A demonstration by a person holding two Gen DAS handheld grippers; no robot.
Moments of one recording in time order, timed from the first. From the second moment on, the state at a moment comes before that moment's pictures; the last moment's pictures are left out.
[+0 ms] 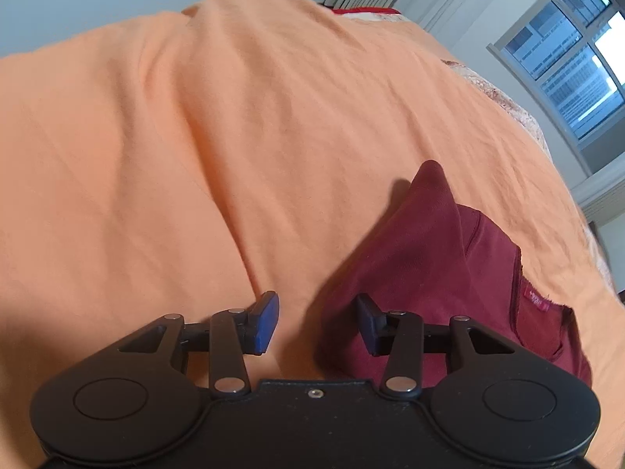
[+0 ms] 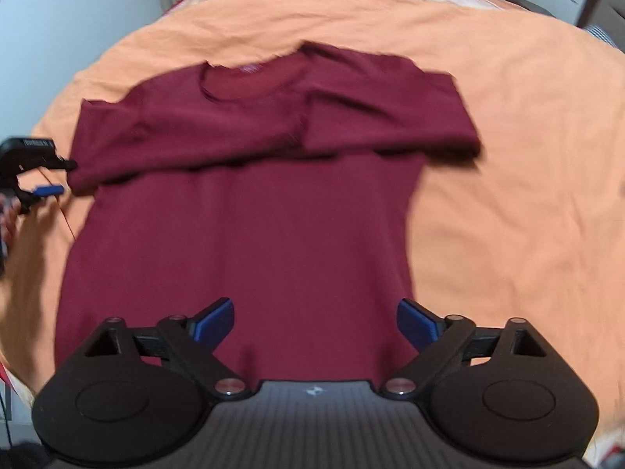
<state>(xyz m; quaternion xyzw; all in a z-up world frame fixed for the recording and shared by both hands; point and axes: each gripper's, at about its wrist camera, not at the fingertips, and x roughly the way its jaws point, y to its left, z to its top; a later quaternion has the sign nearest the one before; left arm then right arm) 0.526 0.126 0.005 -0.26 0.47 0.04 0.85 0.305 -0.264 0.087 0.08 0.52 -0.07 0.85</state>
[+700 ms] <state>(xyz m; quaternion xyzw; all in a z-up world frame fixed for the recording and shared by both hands) 0.289 0.049 0.070 -0.04 0.44 -0.03 0.90 0.181 -0.254 0.052 -0.11 0.50 0.05 0.86</state>
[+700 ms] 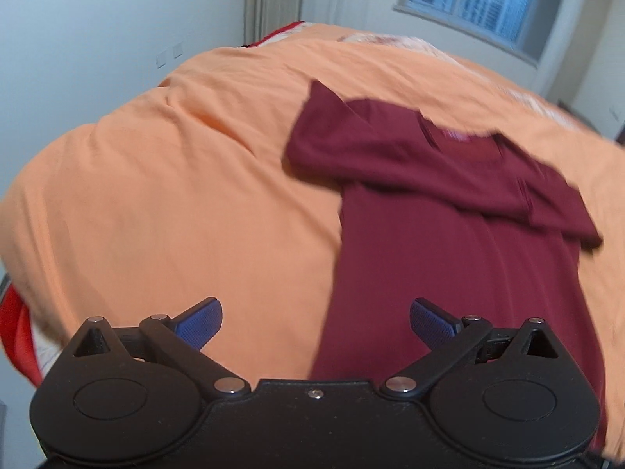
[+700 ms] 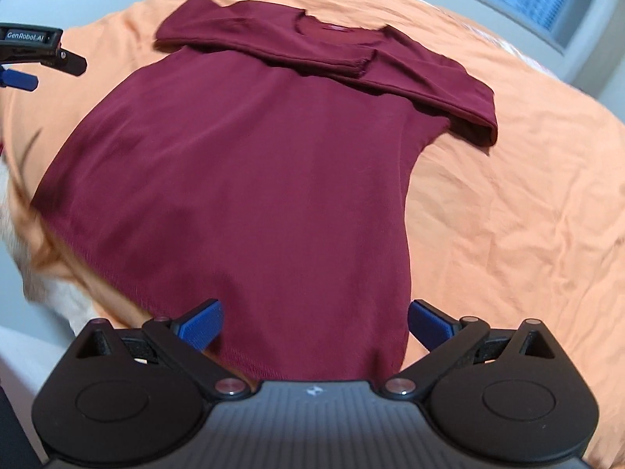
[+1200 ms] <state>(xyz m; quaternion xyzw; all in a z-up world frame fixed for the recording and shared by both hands) 0.215 0.022 0.069 -0.02 0.47 -0.05 0.88 0.152 -0.227 0.008 -0.28 0.46 0.13 0.83</state>
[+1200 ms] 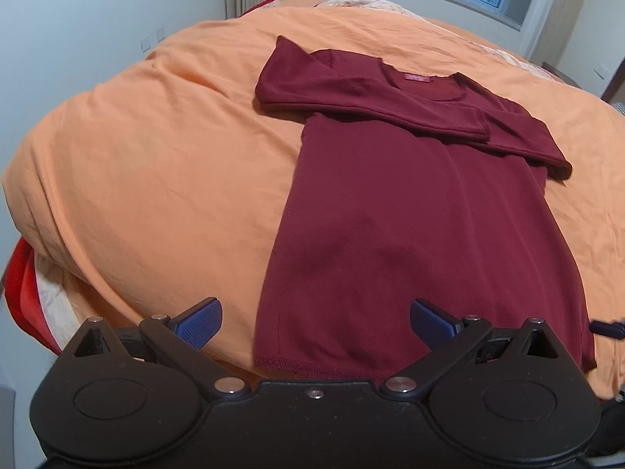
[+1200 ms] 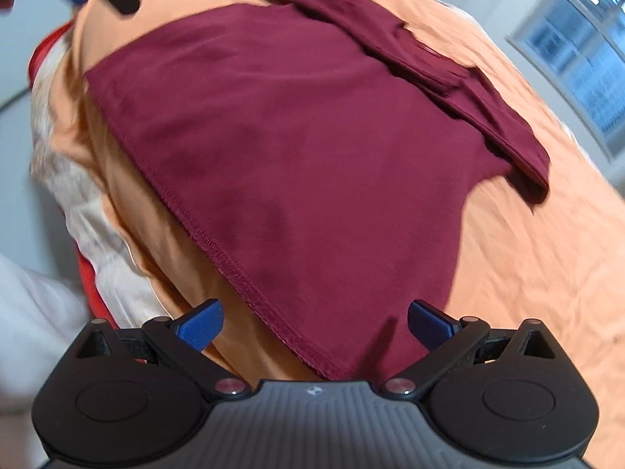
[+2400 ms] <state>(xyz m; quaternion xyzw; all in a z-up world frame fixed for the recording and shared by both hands) 0.178 -0.074 0.028 0.16 0.39 -0.18 0.89 0.167 -0.240 0.115 -0.13 0.39 0.18 0.89</state>
